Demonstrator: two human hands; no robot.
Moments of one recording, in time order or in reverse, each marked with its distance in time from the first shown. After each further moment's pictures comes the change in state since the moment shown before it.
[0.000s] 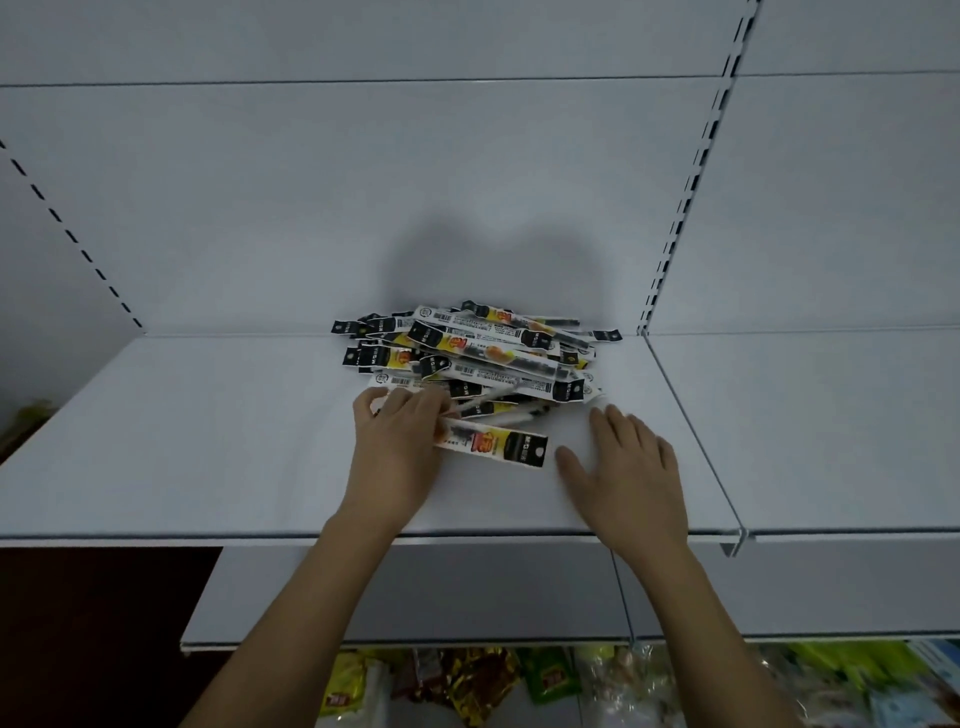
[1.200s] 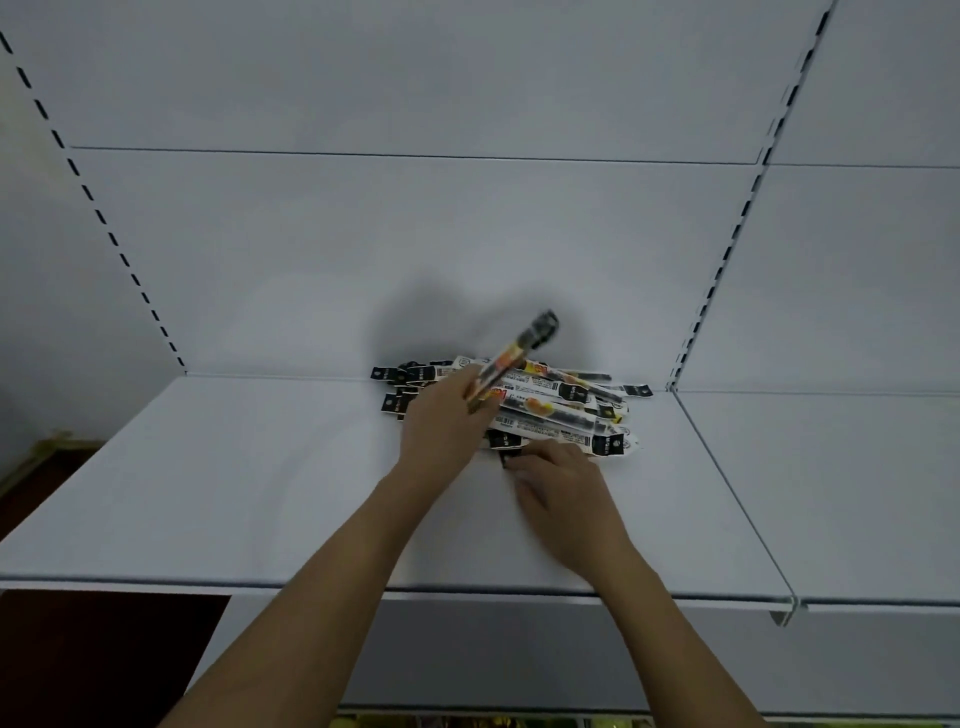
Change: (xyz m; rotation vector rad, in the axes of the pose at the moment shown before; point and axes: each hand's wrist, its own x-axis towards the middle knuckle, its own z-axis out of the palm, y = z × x) left_hand 0.071 -0.013 -0.007 -0.411 -0.060 -0.238; right_hand 0.039 -0.069 0.027 0.243 0.099 -0.429
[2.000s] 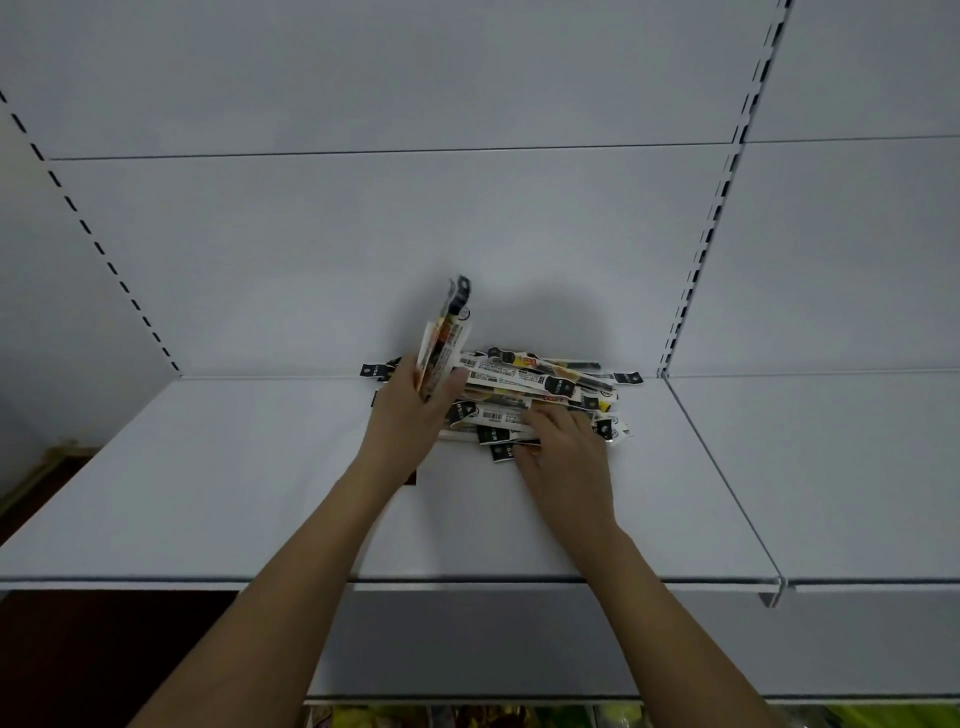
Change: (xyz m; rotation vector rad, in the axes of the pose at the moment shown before) left_hand -0.006 0.003 -0.021 -0.245 -0.016 -0.194; right_hand 0.012 0.000 -0.001 -0.025 0.222 0.150
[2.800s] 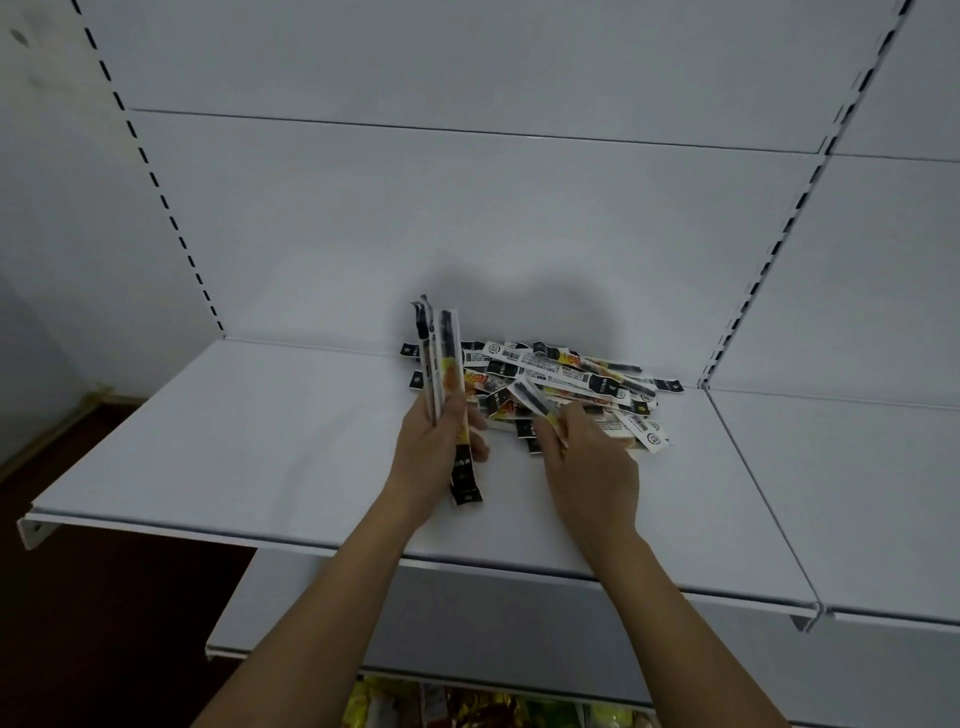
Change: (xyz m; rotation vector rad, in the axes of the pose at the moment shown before) left_hand -0.036 -0.036 0.003 -0.583 0.024 -0.189; right_hand -0.001 -0.026 0.000 -0.030 0.037 0.052
